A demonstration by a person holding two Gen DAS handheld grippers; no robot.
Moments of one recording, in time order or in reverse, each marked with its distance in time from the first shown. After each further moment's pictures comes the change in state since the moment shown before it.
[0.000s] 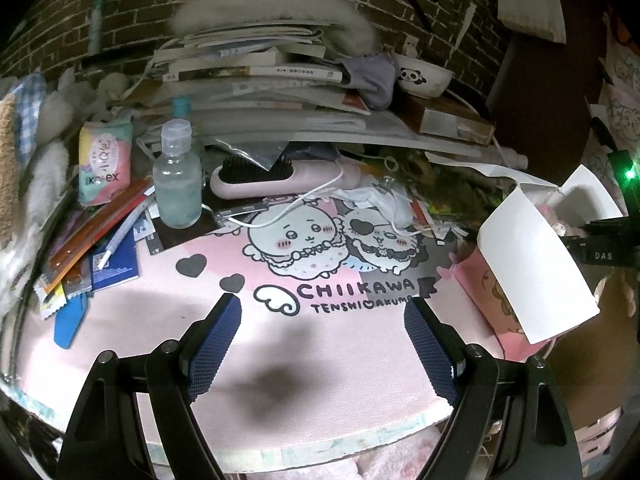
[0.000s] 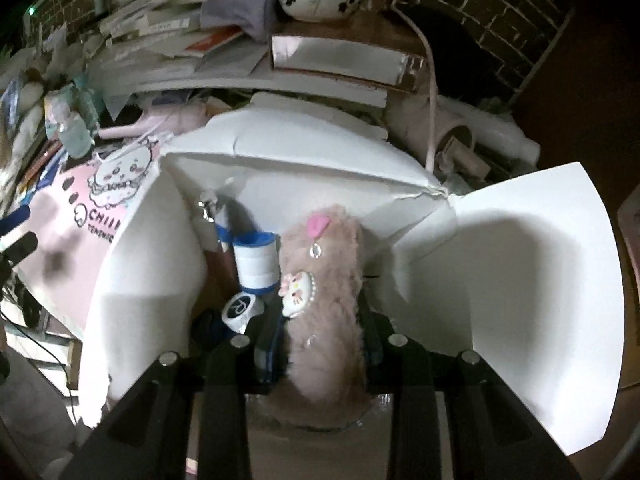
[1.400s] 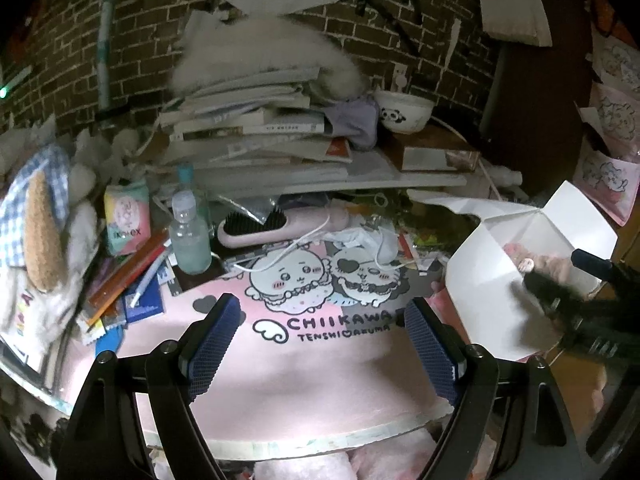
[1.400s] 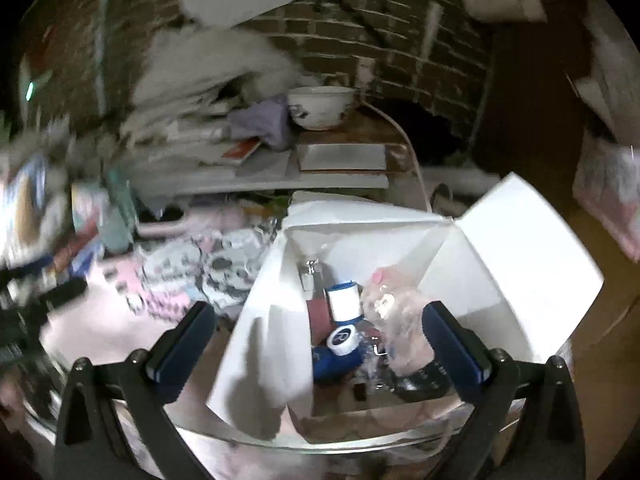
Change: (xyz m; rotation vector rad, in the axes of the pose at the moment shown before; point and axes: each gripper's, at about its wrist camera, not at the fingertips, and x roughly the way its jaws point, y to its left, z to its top) left arm -0.051 -0.044 0.027 0.059 -0.094 0.092; right arm -0.068 0.081 -0.033 0.162 -0.376 -0.077
